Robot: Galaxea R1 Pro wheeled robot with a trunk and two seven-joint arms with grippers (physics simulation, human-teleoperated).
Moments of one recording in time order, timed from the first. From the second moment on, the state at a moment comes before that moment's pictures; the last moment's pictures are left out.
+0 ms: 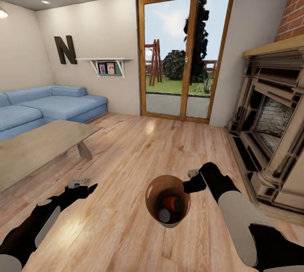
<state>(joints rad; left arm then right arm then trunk) -0.48 0.33 -0.11 -0.94 0.34 0.25 -0.25 -0.93 0.04 -0.15 -0.52 0.58 0.89 0.64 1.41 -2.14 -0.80</state>
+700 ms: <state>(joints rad) -0.48 0.33 -0.11 -0.94 0.34 0.25 -0.25 -0.93 0.04 -0.17 -0.52 0.59 0.89 0.64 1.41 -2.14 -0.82</state>
